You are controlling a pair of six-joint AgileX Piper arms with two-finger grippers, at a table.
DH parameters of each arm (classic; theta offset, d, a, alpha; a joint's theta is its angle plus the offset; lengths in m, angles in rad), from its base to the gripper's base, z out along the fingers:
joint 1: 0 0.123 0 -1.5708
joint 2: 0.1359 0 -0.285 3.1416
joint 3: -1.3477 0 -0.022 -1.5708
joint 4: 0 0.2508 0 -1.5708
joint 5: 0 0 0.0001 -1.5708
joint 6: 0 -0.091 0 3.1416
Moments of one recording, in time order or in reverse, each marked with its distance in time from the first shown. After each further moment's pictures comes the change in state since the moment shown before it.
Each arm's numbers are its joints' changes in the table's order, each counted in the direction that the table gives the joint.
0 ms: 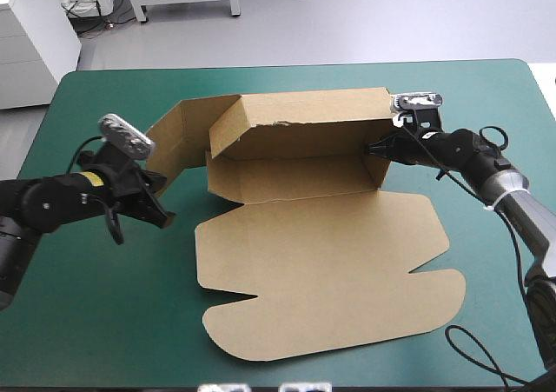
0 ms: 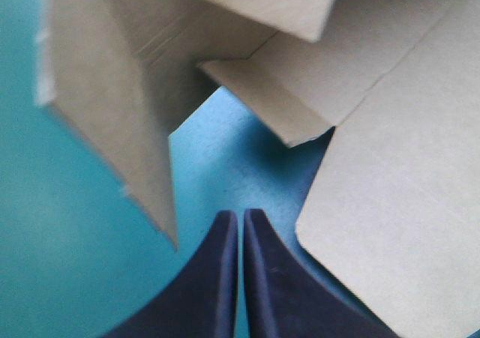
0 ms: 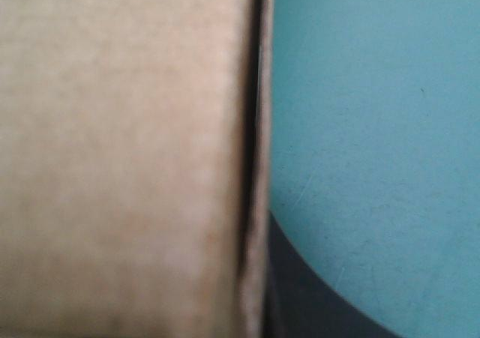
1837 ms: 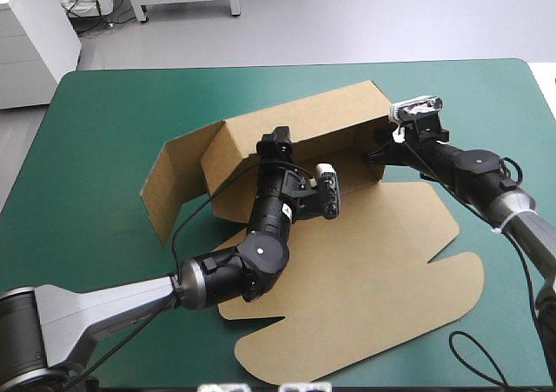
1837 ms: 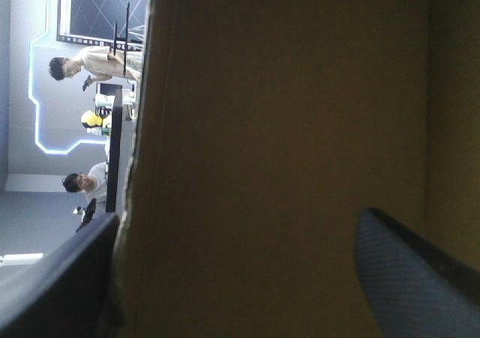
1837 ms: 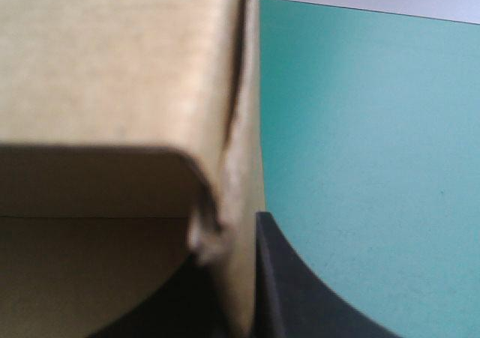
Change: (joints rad) left arm -0.967 0.523 0.000 1.909 -0.079 1.166; right arm 0.002 -0.079 -0.139 0.792 -0.127 0.913
